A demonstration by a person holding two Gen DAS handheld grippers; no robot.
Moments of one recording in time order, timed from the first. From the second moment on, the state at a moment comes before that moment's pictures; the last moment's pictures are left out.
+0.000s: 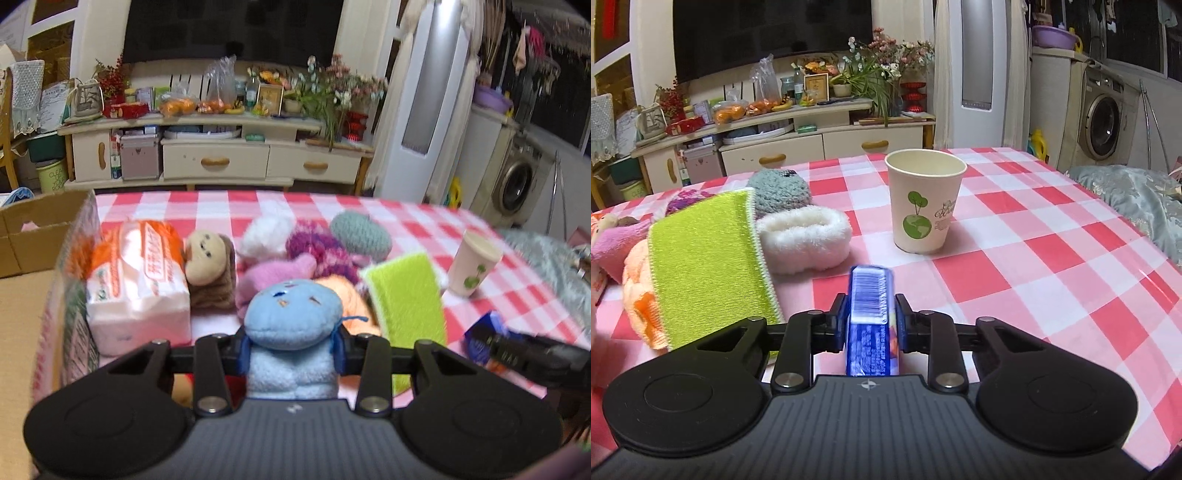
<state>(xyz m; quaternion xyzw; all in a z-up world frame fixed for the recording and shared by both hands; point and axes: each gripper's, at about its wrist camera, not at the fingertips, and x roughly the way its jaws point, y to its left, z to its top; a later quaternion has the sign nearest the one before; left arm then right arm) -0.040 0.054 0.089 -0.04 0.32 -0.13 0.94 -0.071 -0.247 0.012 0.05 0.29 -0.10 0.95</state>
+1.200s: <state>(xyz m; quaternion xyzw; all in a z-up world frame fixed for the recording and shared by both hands) -0.070 0.210 0.130 -0.16 0.22 -0.02 0.96 -0.071 -0.107 0.097 0.10 0.21 0.18 0.96</state>
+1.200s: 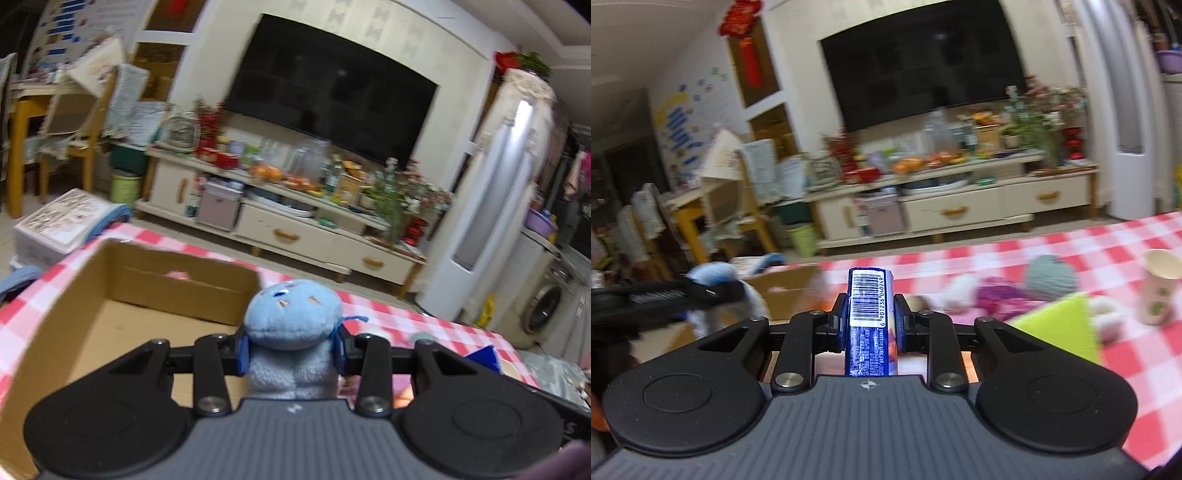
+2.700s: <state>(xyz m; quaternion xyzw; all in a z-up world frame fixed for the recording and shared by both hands) -0.067 0.220 0.096 -0.10 0.22 0.06 0.97 -0.074 -0.083 0.108 0.05 0.20 0.16 0.97</state>
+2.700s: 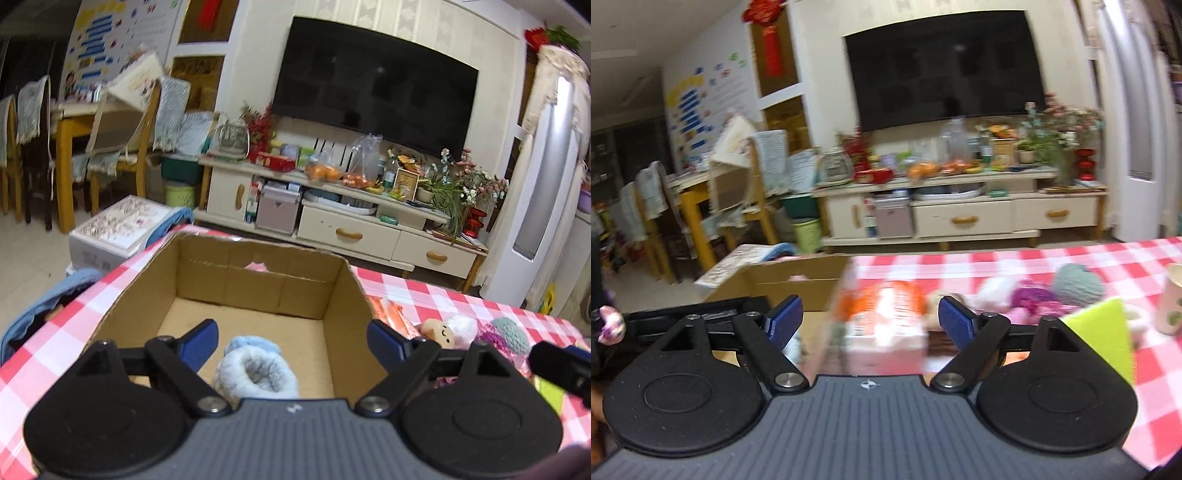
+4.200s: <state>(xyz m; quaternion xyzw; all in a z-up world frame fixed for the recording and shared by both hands) -0.079 0.112 0.102 0.02 0.21 -0.06 0.98 -0.070 -0.192 0.048 0.03 0.25 0.00 0.97</state>
